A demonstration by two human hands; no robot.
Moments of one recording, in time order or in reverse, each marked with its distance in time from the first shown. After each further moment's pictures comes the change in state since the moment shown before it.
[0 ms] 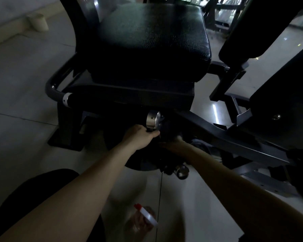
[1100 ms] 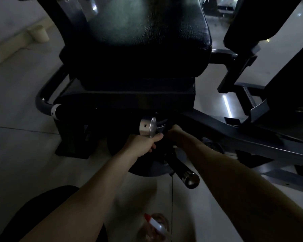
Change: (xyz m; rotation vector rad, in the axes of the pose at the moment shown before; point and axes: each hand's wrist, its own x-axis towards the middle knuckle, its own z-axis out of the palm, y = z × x) left_hand 0.008 -0.010 0.003 -0.144 -0.064 -0.103; right_hand 0.072 -0.015 -0.007 0.172 -0.007 -0.121
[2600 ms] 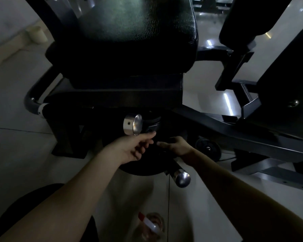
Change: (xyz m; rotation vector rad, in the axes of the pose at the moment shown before) left_hand 0.010 -0.005 -0.004 -0.330 -0.166 -0.317; right_hand -0.025 0.051 -0.004 0.221 -0.100 -0.189
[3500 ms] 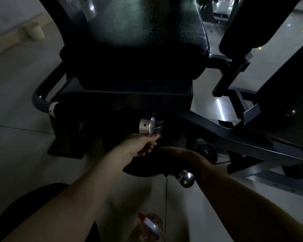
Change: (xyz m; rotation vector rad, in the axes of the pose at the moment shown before) left_hand 0.008 -0.002 0.004 0.130 0.044 0.189; right_hand -0.035 -0.038 0.023 -0.143 -0.207 0.414
